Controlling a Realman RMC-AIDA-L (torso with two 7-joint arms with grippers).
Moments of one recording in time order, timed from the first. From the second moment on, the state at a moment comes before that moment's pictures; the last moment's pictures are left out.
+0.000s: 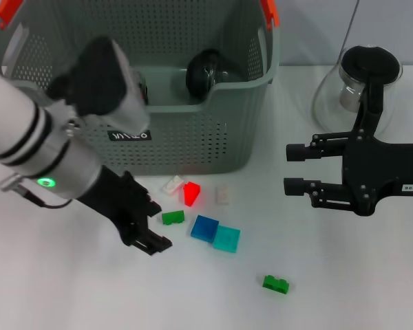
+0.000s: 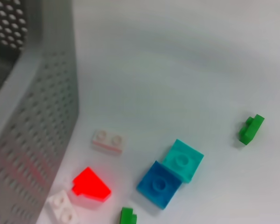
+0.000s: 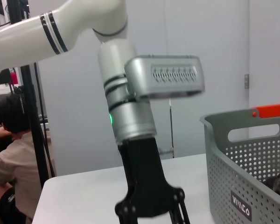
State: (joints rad) left arm -0.57 -2.17 1.24 1.35 2.57 1.68 -2.05; right arm 0.55 2.07 -0.77 -0.77 -1.90 -1.78 1.30
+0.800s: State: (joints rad) left arm -0.65 -2.17 1.36 1.09 2.58 1.36 -2.06; right arm 0.55 2.07 -0.77 -0.78 -1.90 -1.78 1.31
